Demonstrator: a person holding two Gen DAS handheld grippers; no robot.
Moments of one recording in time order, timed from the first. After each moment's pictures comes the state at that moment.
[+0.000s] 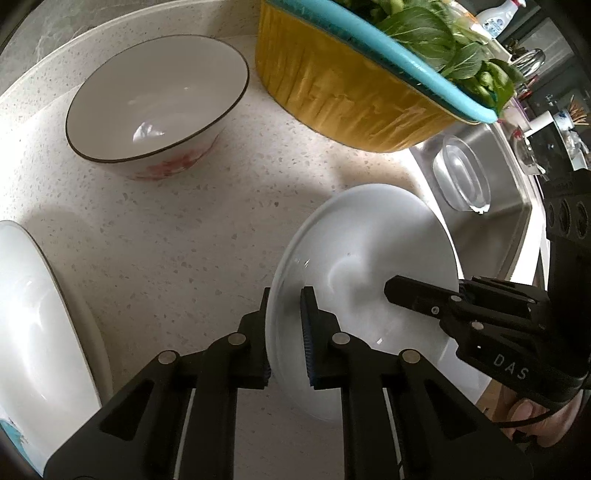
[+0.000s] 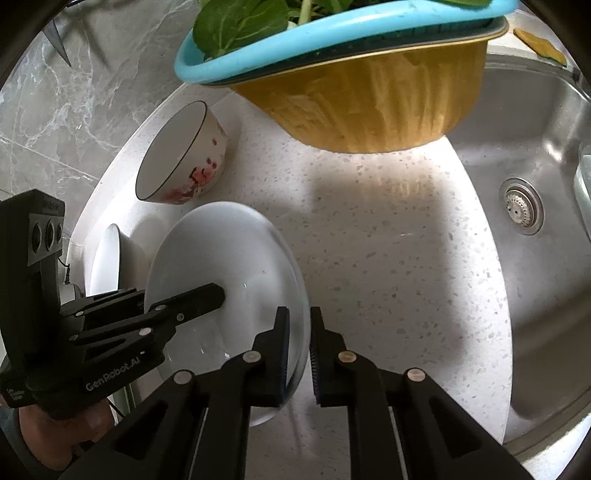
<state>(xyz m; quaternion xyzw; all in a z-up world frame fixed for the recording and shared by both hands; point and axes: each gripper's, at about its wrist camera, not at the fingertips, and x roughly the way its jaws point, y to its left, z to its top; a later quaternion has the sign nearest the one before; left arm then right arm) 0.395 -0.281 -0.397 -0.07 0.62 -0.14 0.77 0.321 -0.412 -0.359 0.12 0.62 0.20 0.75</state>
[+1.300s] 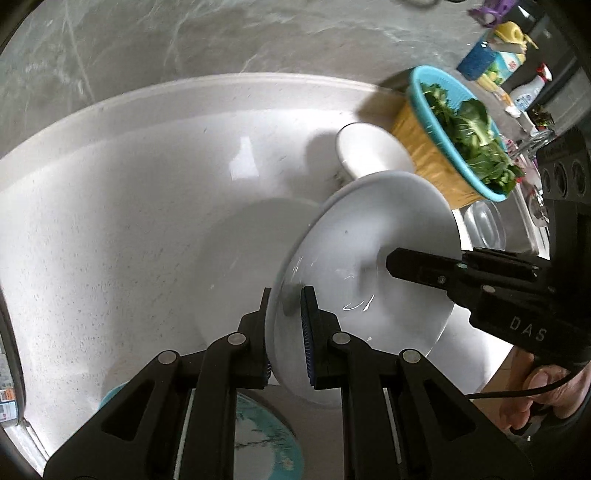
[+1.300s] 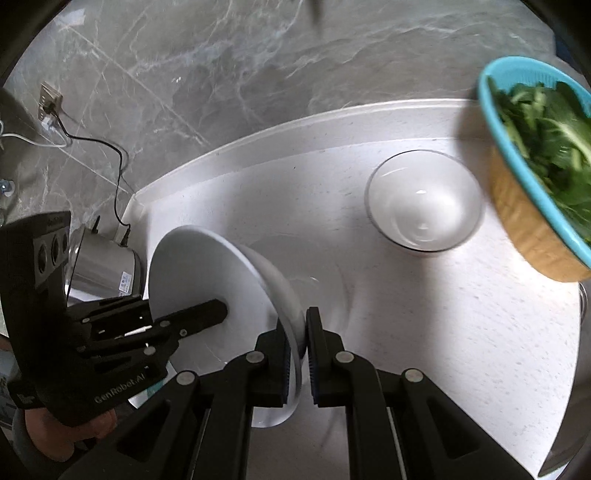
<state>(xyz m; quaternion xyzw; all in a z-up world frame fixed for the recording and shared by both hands) 0.316 -0.057 -0.294 -0.11 0.58 -0.06 0.81 0.305 -0.224 -0.272 0.05 0.58 0.33 0.74</state>
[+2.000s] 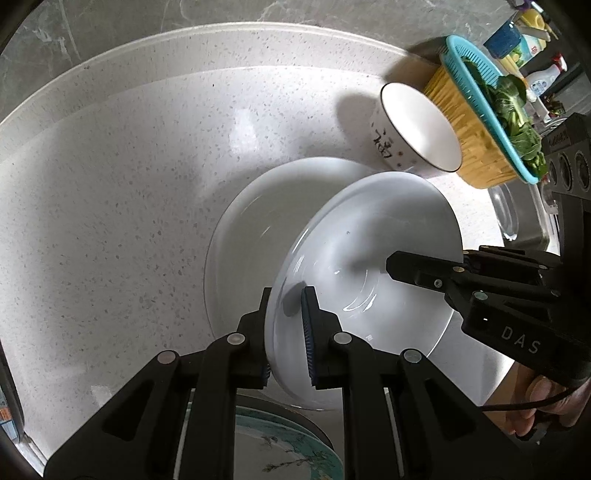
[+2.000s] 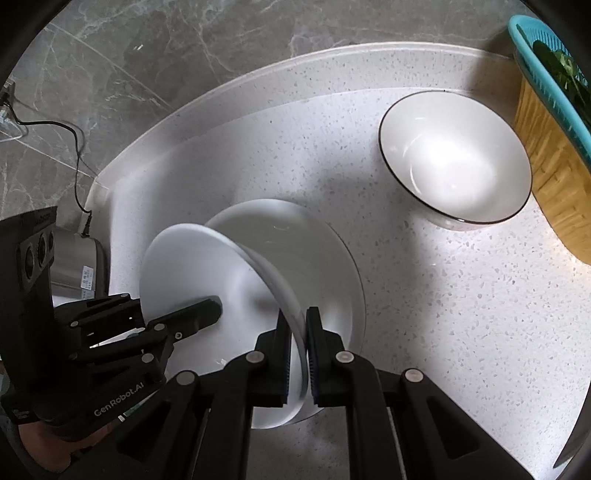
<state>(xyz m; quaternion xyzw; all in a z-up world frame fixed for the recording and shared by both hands) 0.336 -0.037 -0.360 -0.10 0.62 -0.06 0.78 0.315 -0.188 -0.326 0.02 0.63 0.28 0.72</state>
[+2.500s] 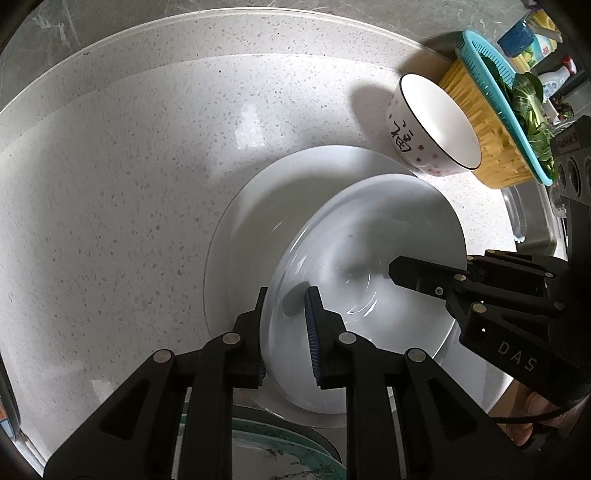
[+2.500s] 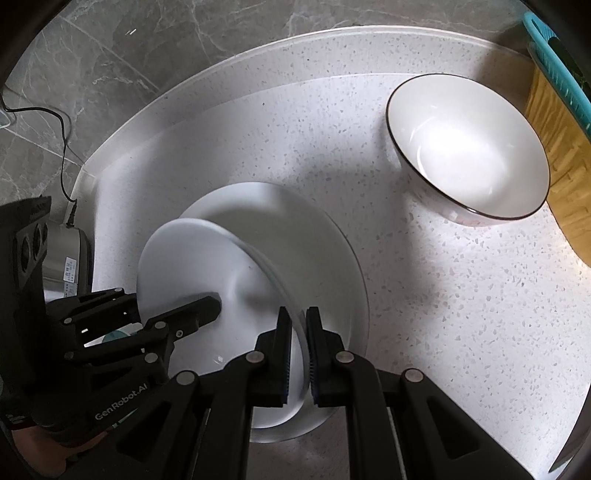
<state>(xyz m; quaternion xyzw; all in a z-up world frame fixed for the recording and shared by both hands) 0.346 -0.041 -0.380 -0.10 0.62 -0.05 0.77 0.315 -0.177 -0.341 0.00 0.64 0.27 0.72</state>
